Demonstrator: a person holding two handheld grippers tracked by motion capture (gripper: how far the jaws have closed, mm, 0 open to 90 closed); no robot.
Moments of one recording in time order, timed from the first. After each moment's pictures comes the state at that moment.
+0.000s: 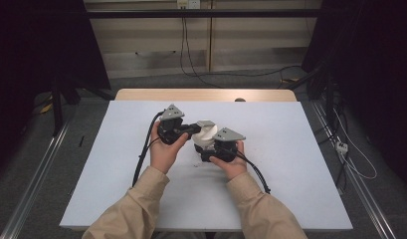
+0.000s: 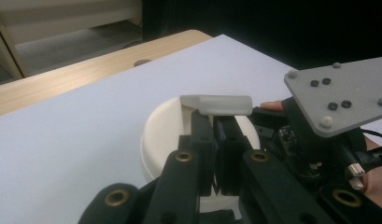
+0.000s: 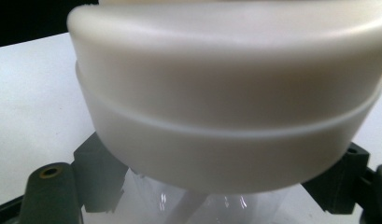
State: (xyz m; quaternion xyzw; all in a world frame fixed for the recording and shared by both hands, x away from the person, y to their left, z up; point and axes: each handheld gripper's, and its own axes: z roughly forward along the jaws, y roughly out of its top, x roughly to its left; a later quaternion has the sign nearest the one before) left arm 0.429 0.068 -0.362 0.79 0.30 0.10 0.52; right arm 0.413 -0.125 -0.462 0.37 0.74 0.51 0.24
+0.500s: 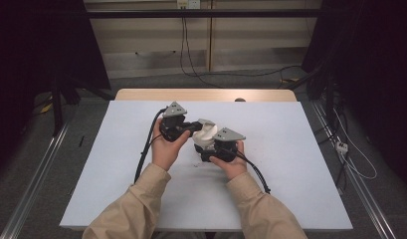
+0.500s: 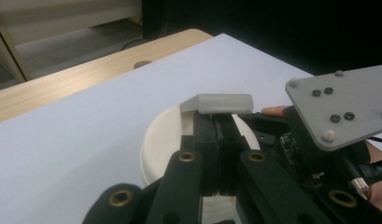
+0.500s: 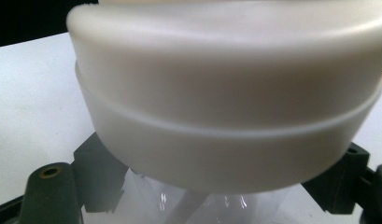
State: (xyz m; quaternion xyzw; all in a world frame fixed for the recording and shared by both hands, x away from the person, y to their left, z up) left arm 0.434 0.062 -0.356 0.80 0.29 0.11 0.51; right arm 0.414 -0.125 -0.462 0.37 0.74 0.51 0.24
